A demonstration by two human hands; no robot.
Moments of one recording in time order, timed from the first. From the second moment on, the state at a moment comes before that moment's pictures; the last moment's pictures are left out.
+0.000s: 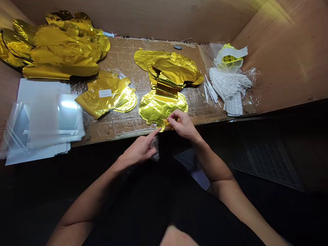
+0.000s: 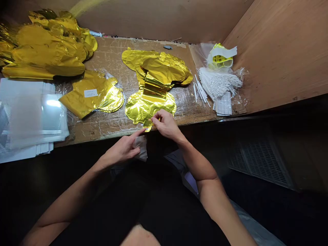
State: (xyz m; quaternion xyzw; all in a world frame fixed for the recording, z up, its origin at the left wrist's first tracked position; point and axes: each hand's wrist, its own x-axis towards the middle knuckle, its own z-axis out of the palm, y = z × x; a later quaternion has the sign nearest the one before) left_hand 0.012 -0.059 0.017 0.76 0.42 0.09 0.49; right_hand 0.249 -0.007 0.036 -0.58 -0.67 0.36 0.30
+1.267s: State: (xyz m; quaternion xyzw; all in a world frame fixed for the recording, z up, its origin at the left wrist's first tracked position) left_hand 0.009 -0.054 -0.002 0.63 0.50 0.24 0.54; right_hand 0.370 0.219 0.095 -0.60 -0.71 -0.02 0.37
